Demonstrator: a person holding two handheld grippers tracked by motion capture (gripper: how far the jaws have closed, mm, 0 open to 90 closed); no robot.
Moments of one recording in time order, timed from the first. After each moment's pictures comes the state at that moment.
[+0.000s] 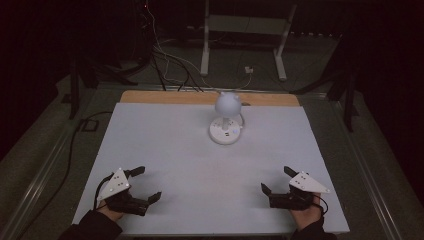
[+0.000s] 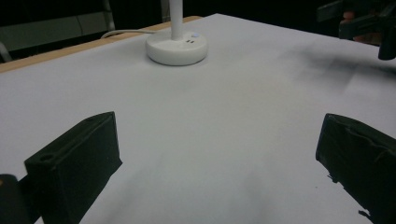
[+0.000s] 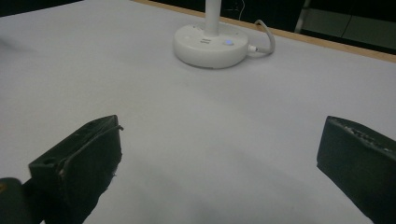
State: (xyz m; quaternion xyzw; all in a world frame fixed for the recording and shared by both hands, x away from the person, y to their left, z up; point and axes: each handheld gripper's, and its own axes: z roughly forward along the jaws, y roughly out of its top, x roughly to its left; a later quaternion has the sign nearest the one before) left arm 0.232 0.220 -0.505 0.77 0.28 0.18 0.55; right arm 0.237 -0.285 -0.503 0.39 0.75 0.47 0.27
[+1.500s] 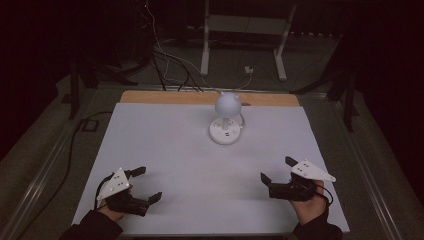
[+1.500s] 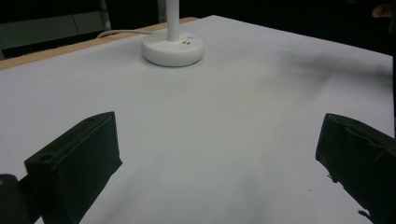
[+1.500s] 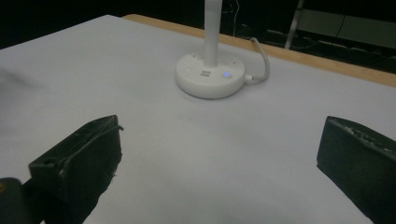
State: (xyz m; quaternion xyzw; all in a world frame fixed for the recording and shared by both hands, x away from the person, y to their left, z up) left arm 0.232 0.219 -0.505 0.76 0.28 0.17 0.56; right arm 0.243 -0.268 -0.447 0.40 0.74 0.47 0.26
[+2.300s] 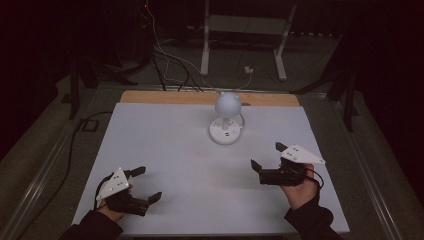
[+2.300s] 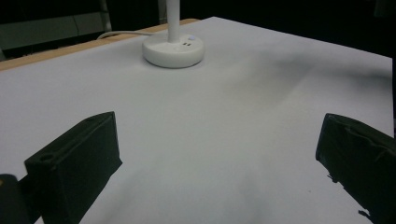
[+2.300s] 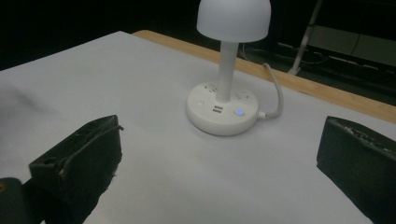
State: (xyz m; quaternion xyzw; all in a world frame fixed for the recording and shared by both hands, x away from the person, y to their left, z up) left arm 0.232 0.220 -0.504 0.76 0.28 0.17 0.56; right arm 0.272 -0.242 -0.422 0.38 0.75 0.48 0.26
